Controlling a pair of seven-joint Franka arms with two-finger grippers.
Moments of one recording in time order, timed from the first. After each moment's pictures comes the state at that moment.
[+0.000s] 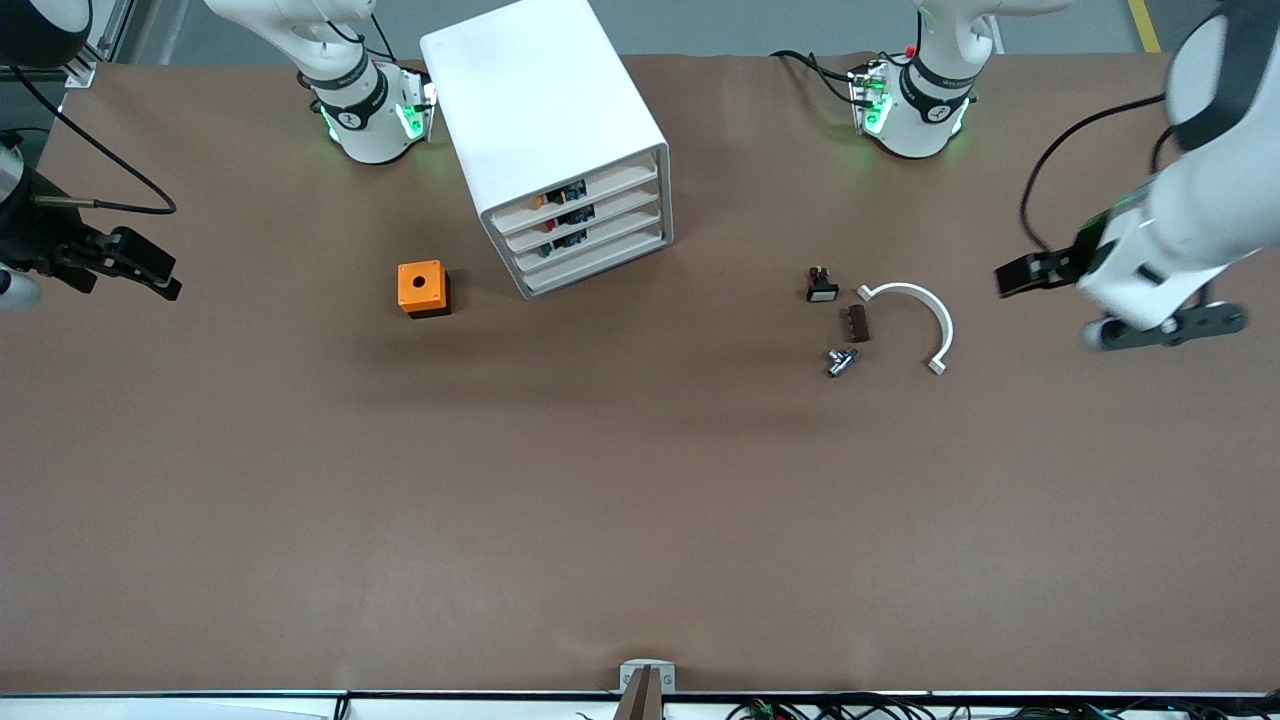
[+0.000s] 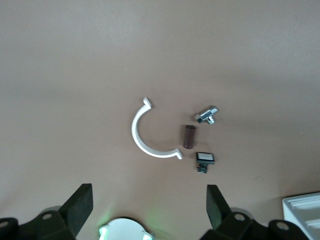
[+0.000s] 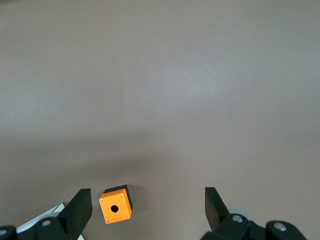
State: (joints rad) left arm -0.08 0.17 -0.13 -1.53 0.01 1.46 -0.37; right arm -0.02 -0.04 0.02 -1.67 -0.01 1.68 0.10
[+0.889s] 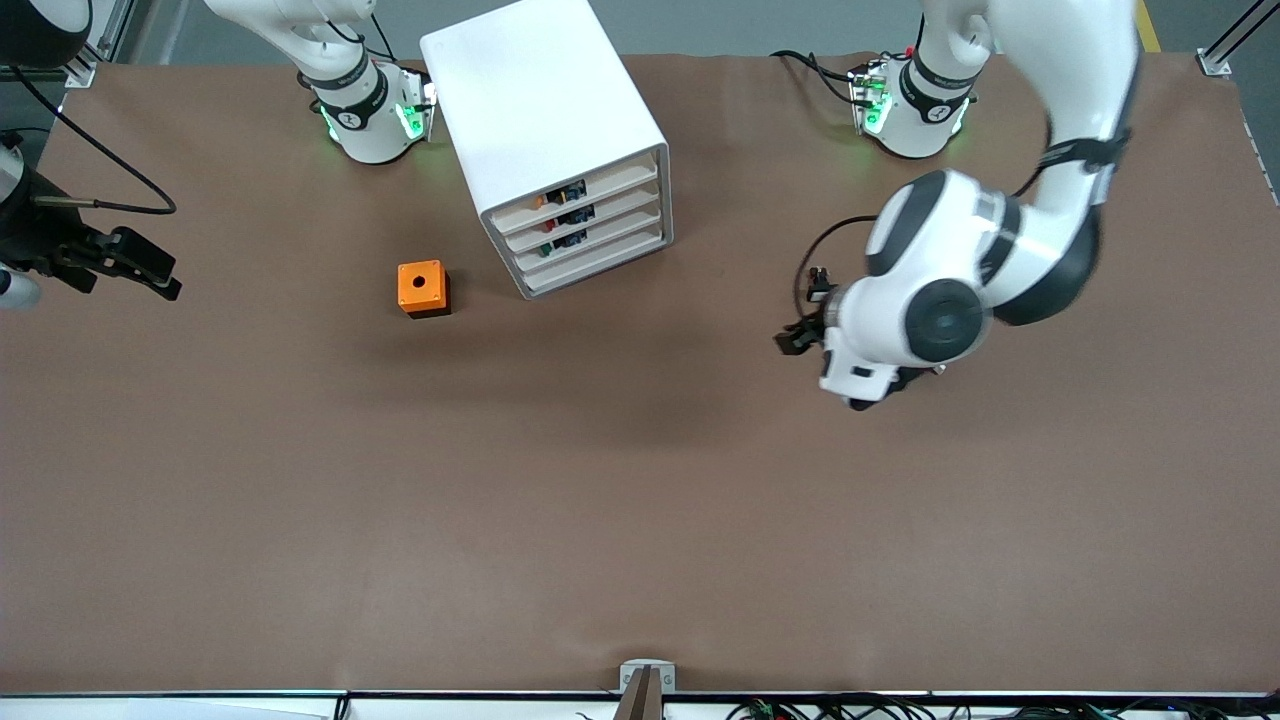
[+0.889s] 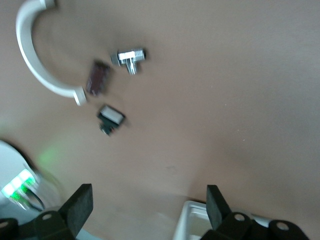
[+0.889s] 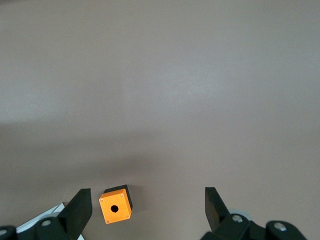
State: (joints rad) left arm -0.36 0.48 -0.14 -1.49 -0.19 1.58 -1.13; right arm -0.02 -0.04 0.02 -1.67 -0.01 1.68 0.10
